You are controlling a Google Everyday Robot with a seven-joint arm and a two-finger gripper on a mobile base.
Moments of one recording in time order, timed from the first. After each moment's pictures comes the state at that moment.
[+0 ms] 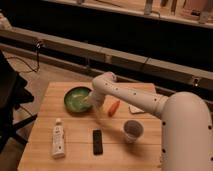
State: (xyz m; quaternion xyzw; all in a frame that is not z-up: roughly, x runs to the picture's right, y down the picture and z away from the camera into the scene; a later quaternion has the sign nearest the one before) arm -0.077 0.127 0.886 -0.24 -0.29 -0.33 0.87
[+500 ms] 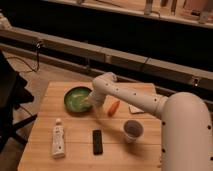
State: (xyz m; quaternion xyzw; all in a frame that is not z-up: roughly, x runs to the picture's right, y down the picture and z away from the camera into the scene) arm -0.077 0.125 0.886 -0.24 -0.29 -0.33 0.87
